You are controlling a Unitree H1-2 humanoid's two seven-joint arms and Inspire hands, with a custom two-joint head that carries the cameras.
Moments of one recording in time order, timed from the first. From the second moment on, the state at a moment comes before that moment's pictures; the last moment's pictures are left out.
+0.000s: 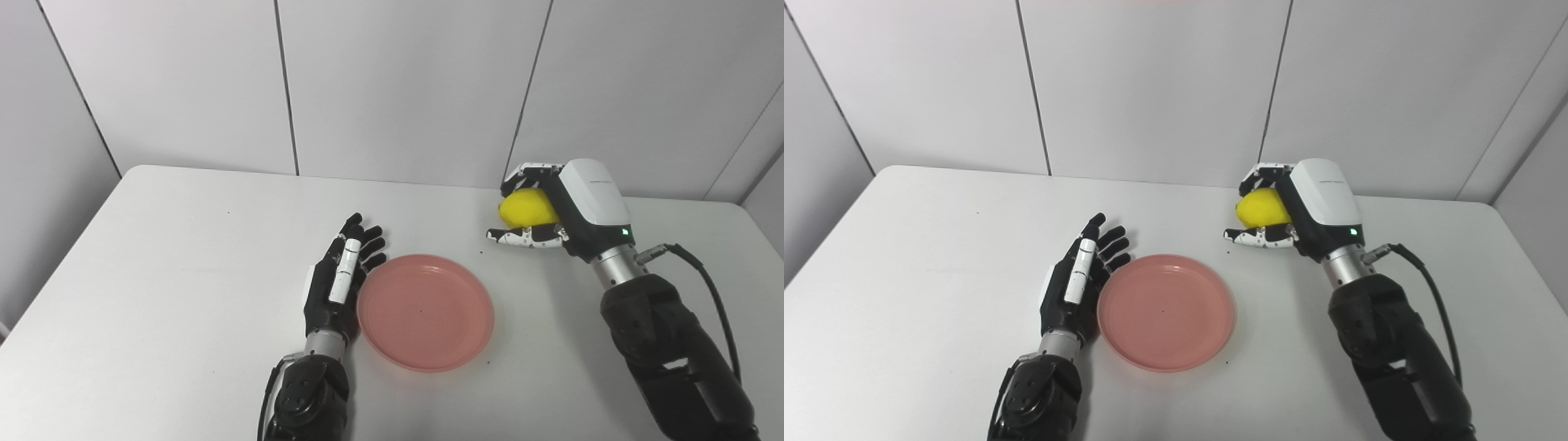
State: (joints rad) left arm -0.25 -0.19 -0.06 0.14 -0.25 0.07 0.13; right arm -0.50 -0.40 0.25 -0.01 -0.71 -0.01 -0.01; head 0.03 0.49
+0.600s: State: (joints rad) left arm -0.25 -0.19 -0.07 0.15 -0.25 0.05 0.14; right arm -0.50 -0.34 0.31 -0.03 -0.74 -0.01 0.03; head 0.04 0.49
